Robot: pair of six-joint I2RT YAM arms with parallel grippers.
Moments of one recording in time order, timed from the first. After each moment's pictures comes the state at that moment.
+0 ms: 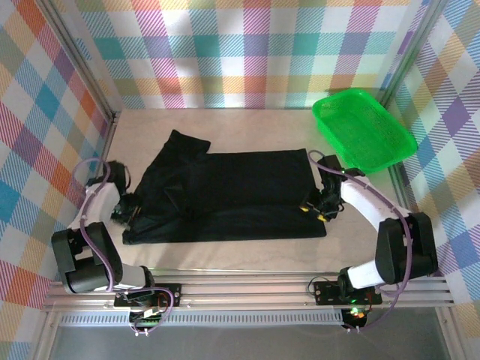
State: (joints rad) left arm 0.20 1.39 0.94 -0.91 -0.06 -0.98; right arm 0.25 1.42 0.93 -0.88 -0.18 0.68
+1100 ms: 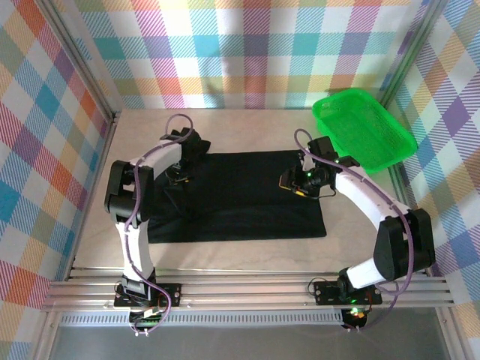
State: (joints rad) left arm -0.26 2.04 1.50 -0.93 -0.26 -0.57; right arm 0.33 1.46 1.07 -0.71 -0.42 0.56
